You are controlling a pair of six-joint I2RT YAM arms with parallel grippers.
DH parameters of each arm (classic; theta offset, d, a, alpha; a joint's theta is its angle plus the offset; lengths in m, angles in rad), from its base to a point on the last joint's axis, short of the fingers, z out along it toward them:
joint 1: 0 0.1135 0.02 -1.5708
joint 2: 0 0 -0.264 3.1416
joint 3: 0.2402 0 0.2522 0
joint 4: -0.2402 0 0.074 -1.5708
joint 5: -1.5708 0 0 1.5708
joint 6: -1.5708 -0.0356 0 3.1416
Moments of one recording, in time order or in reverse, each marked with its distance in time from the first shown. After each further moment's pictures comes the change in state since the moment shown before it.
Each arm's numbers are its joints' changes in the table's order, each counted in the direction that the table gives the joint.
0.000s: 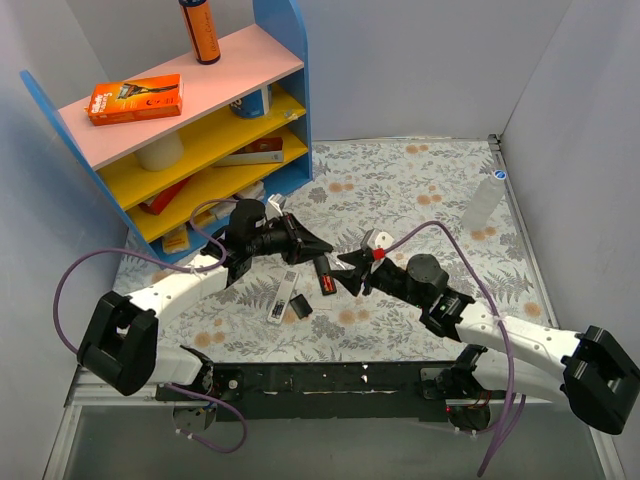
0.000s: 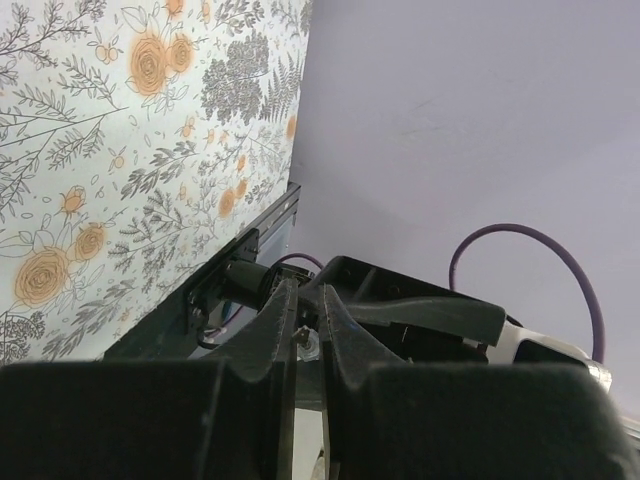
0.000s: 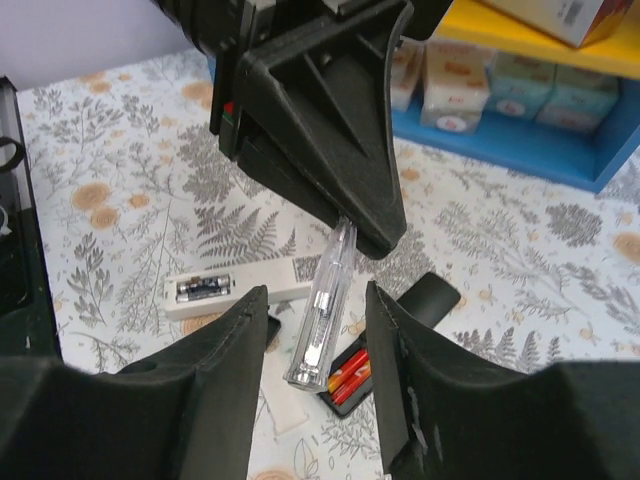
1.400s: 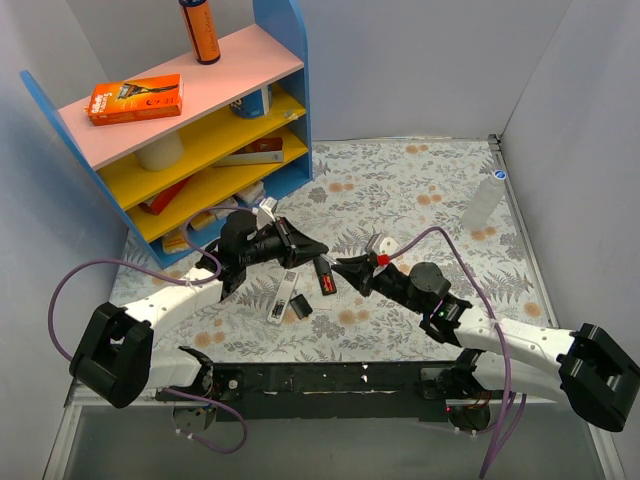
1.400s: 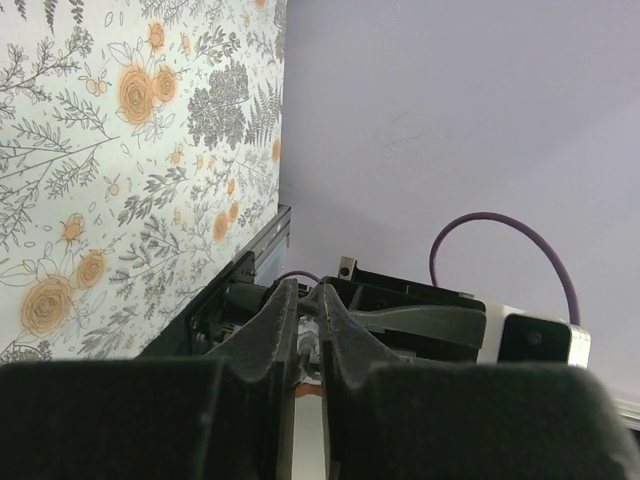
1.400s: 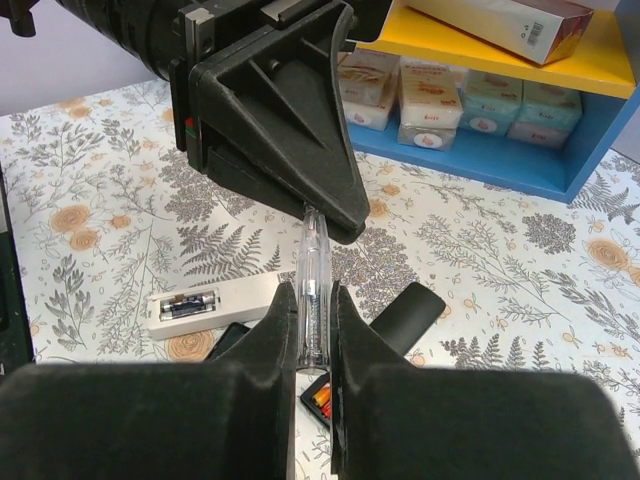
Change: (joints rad) left arm 0.012 -0.076 -0.126 0.183 0.047 0.016; right arm 0.022 0.001 -0.068 0.165 -0.082 0.009
